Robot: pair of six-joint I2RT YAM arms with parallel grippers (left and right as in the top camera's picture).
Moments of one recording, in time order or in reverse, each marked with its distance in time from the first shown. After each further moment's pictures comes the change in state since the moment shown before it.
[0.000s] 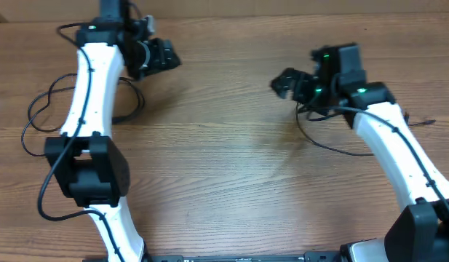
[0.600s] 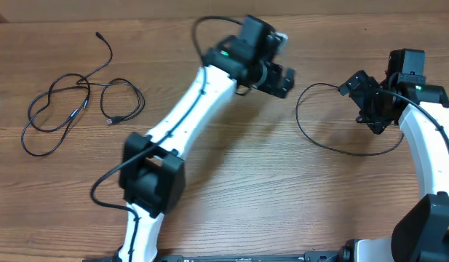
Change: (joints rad) left arm -0.534 0.072 0.000 0.298 -0.122 0.019; right arm -0.285 0.000 0.000 -0.158 0.166 0.146
